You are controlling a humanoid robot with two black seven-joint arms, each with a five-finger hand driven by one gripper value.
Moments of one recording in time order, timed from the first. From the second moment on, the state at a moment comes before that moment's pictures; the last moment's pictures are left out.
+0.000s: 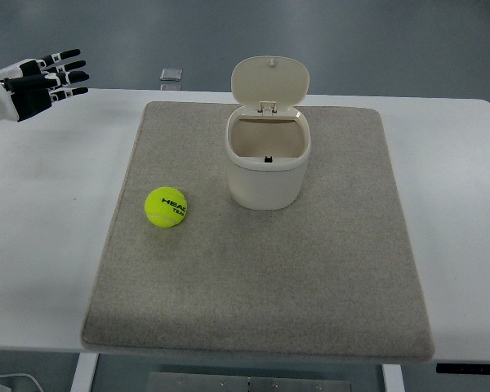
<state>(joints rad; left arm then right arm) -0.93 0.59 -0.68 -0.47 0.22 -0.61 0.04 0.00 0.00 -0.03 0.21 0.06 -0.11 0.29</state>
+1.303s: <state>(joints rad) -0.90 0.91 -0.38 -1.25 1.29 -0.28 -0.48 0.00 0.00 -0.03 0.21 0.06 -0.11 0.29</state>
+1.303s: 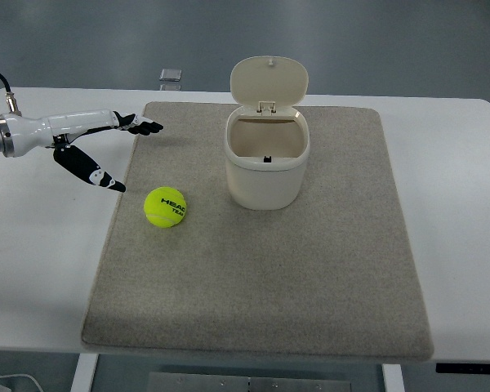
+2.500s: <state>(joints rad) -0.86 0.80 -0.32 -1.28 1.70 -0.03 -0.54 0.00 0.00 -0.03 0.21 0.06 -0.11 0.29</state>
